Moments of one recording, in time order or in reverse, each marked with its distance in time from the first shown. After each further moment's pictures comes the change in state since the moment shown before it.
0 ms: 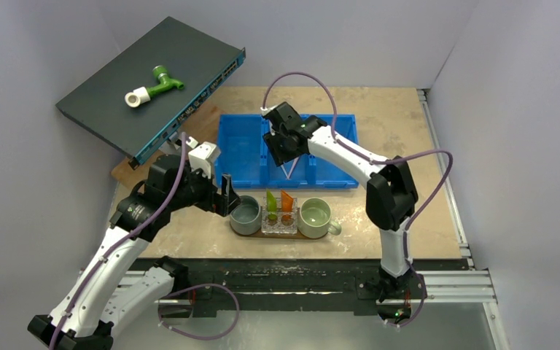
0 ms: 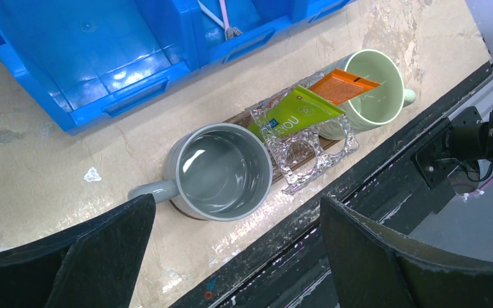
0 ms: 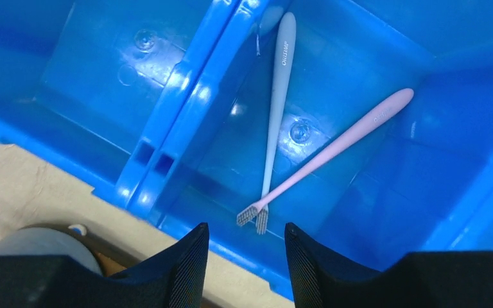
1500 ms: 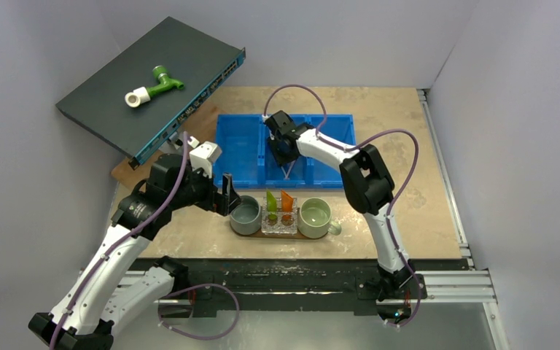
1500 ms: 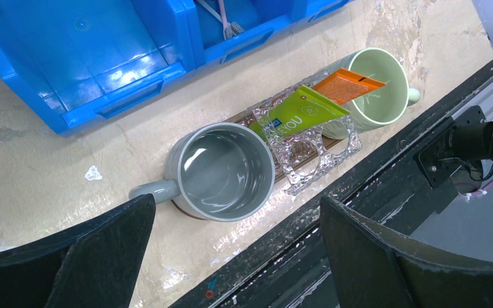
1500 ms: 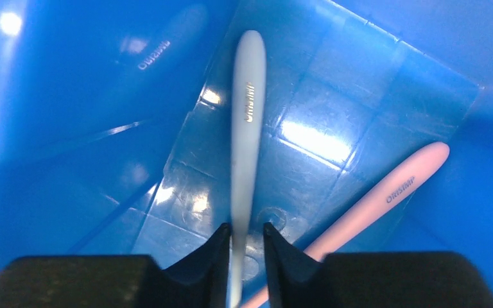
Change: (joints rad) left arm 0.000 0.014 0.000 0.000 -0.004 0.002; right arm -0.063 0.281 0.039 0.183 0.013 0.011
